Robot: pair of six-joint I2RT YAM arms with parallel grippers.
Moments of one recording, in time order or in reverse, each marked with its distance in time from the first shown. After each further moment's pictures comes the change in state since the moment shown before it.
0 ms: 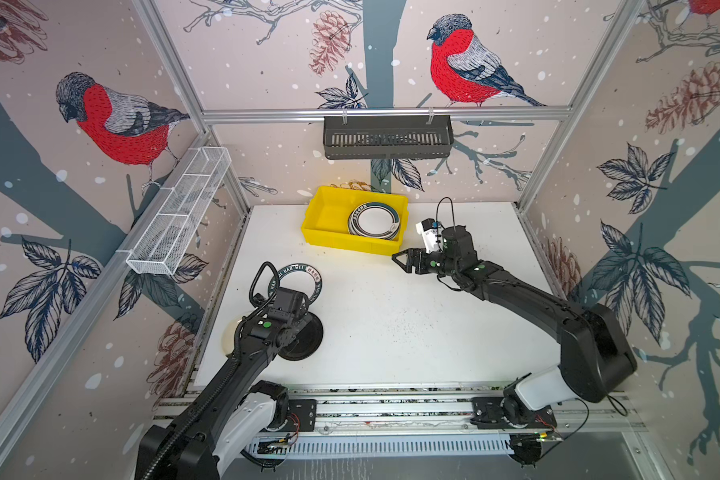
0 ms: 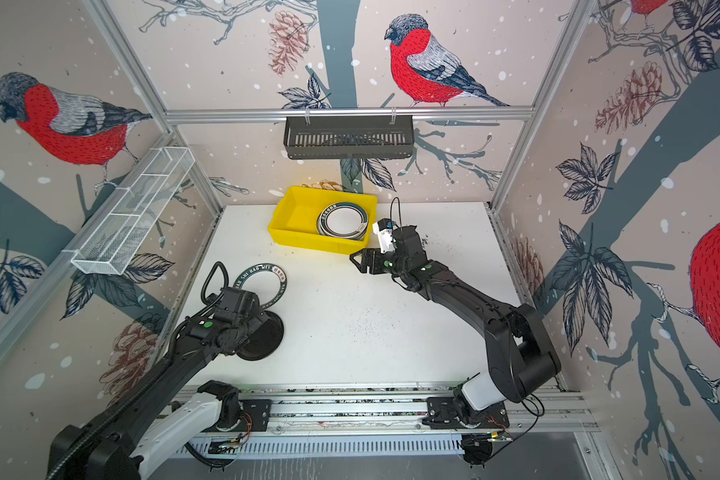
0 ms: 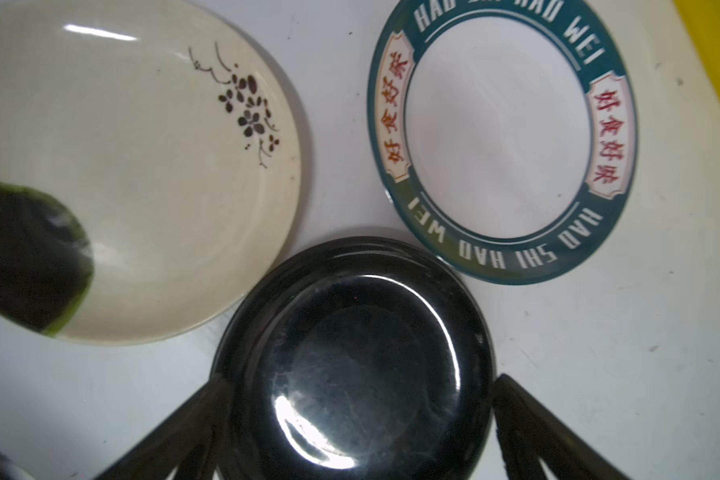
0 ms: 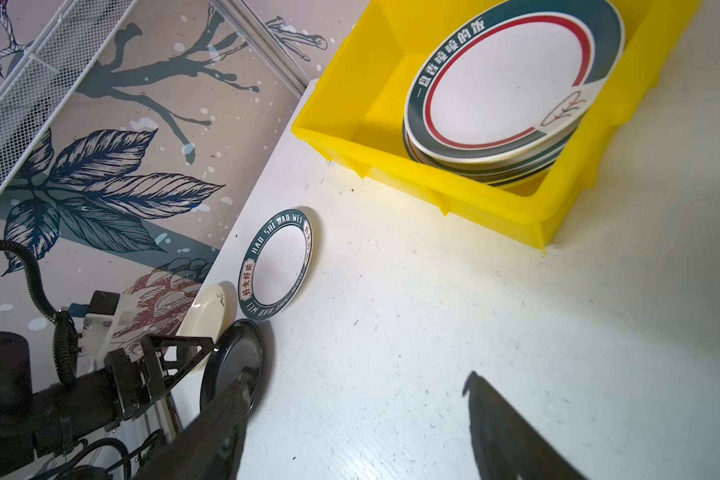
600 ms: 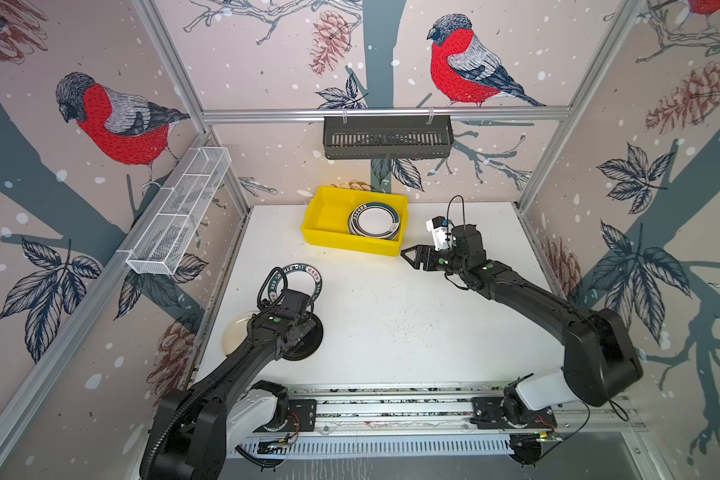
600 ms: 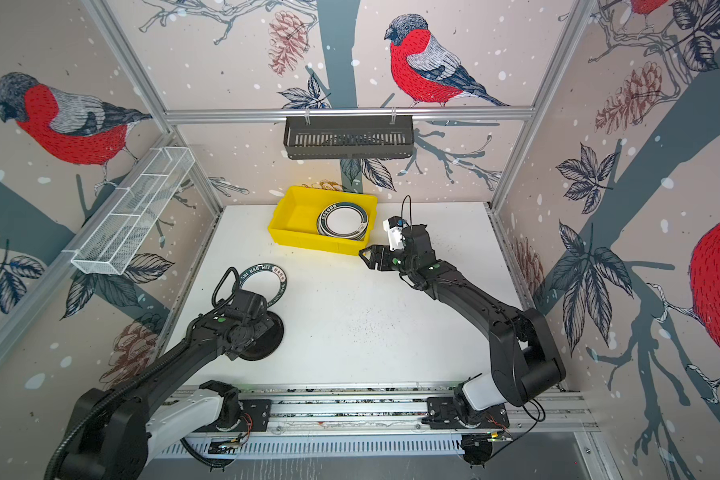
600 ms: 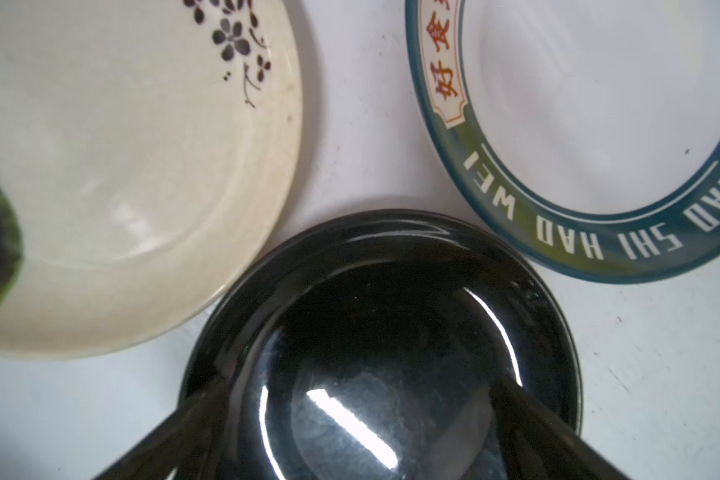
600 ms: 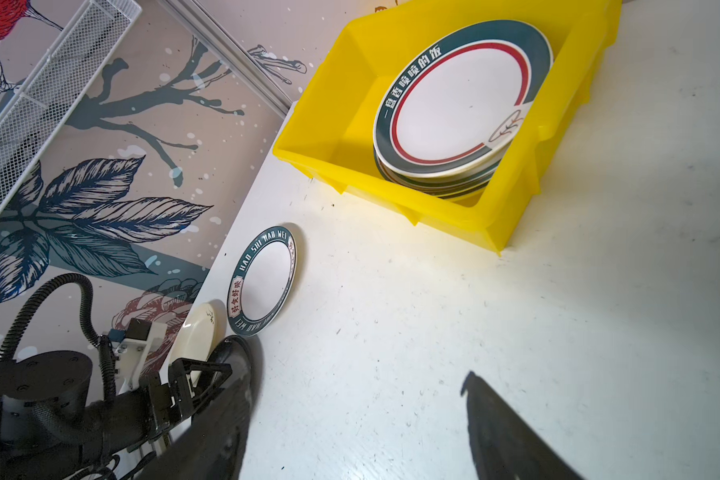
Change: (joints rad) left arm 0.000 0.137 -0.053 0.127 0.054 0.007; right arm -0.060 -0.019 -0.011 -0.002 -0.007 0.012
